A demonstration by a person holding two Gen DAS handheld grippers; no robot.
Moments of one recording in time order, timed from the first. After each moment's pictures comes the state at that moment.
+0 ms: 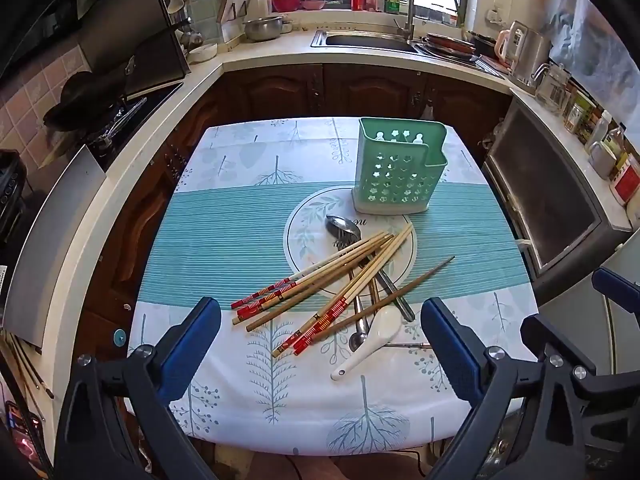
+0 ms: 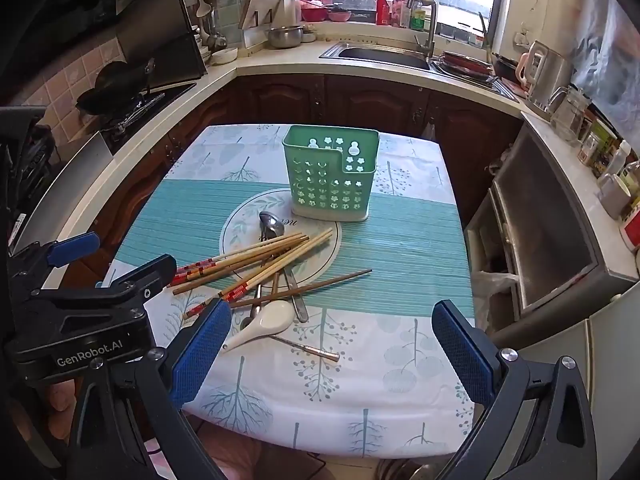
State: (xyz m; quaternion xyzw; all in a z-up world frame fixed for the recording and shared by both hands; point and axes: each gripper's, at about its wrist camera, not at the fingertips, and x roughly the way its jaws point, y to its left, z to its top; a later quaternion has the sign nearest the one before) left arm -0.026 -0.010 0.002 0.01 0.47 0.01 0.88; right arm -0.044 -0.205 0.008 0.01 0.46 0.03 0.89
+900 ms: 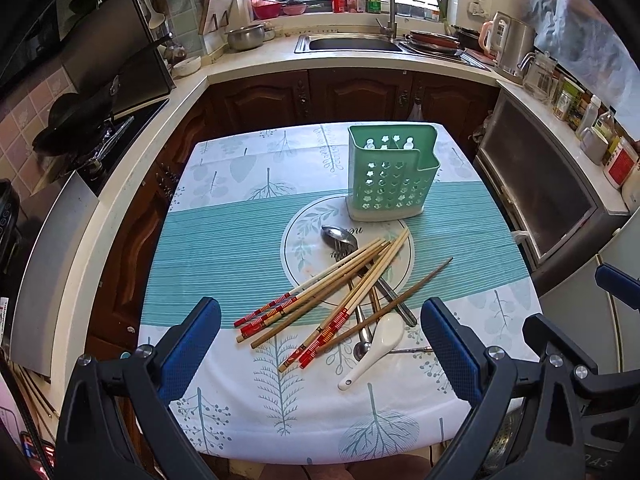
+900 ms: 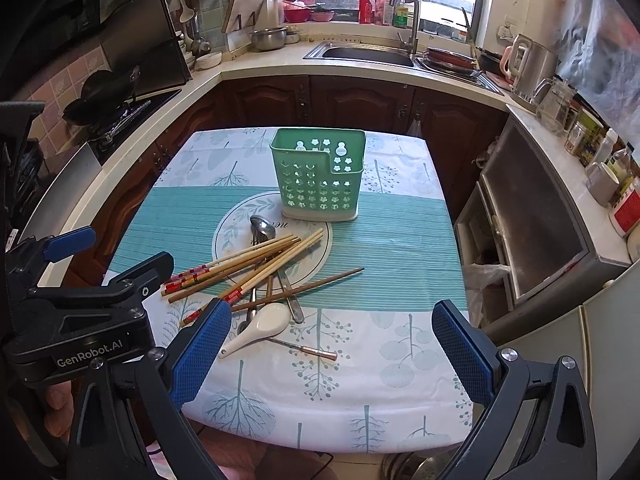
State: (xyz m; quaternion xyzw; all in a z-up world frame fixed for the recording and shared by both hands) left arm -0.011 -0.009 0.010 0.03 0.47 -0.01 0.88; right arm -0.043 -0.204 0.012 0.03 0.47 0.00 0.88
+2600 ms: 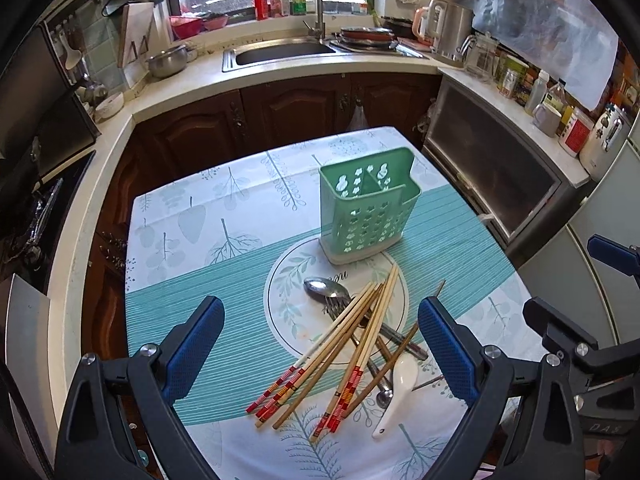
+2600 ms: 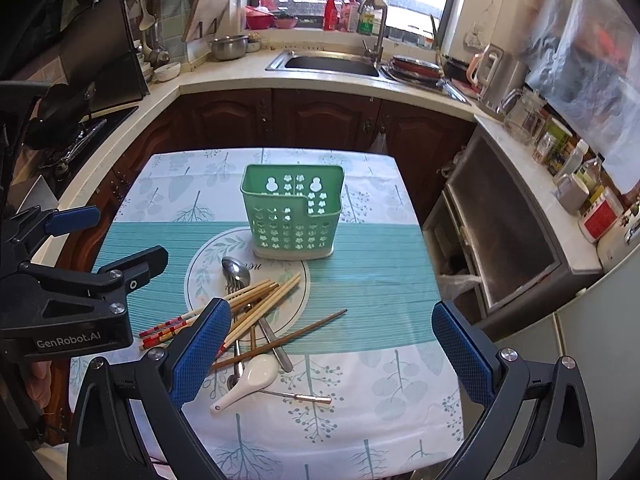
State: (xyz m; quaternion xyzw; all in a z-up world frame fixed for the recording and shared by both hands) left arm 0.086 0.018 0.009 0.08 0.47 -0.16 0.87; right arm 0.027 -0.180 0.036 0.02 0.47 -0.08 0.88
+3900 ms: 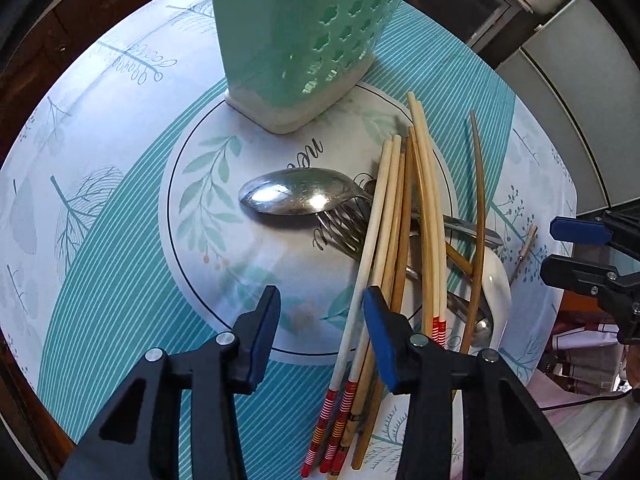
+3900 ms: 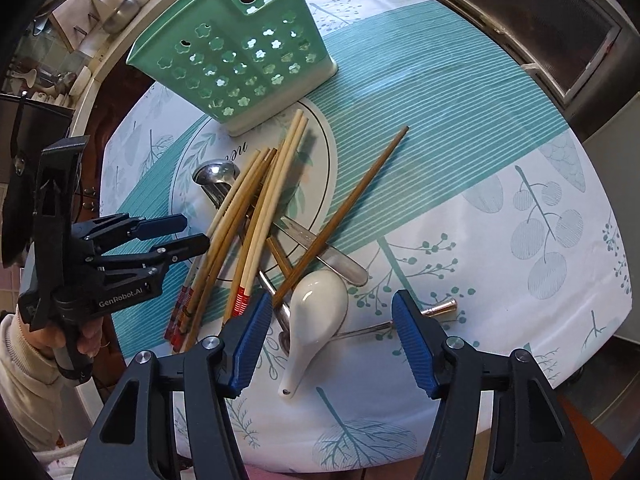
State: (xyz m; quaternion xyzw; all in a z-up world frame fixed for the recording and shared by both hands) left arm 0.174 -0.009 -0.189 0.21 0.62 -0.37 0.66; right arm 0.058 -0.185 -0.166 0.30 0.61 -0.09 0.73
